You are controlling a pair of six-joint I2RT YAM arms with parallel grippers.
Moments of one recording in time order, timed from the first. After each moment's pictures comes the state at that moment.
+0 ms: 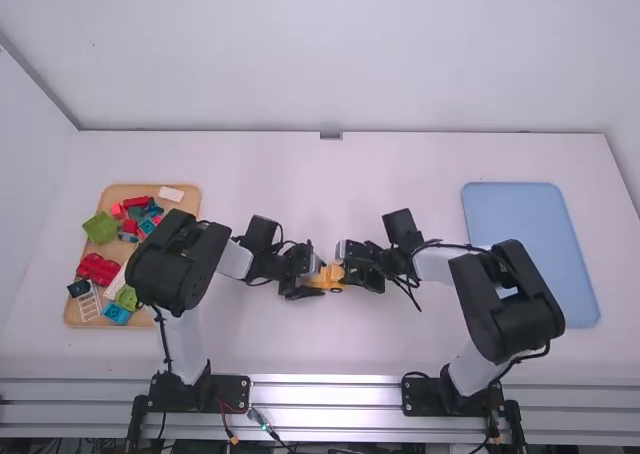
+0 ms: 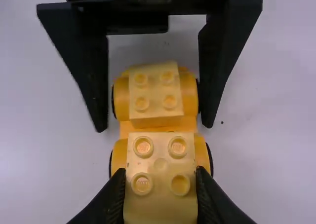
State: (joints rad) left arm -0.29 1.98 0.65 0.27 0.99 1.00; right arm 0.36 1.75 0.67 -0.09 -0.80 -1.00
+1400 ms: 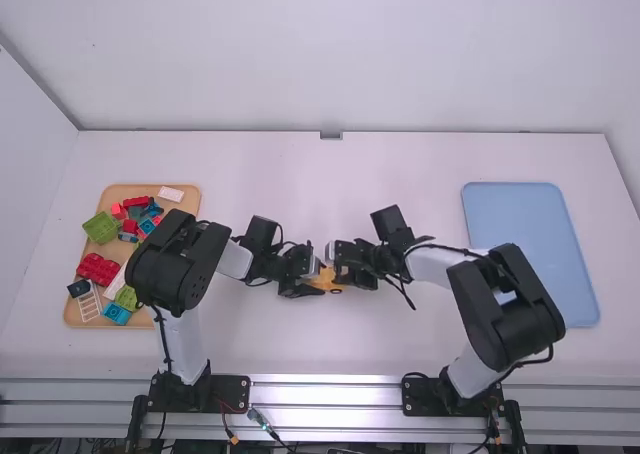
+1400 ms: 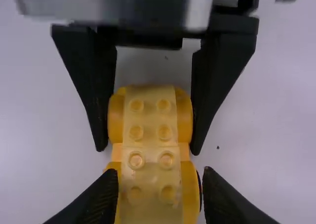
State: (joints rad) left arm -0.29 1.98 0.65 0.26 0.99 1.02; right arm 0.43 1.72 0.71 -0.11 -0.75 -1.03
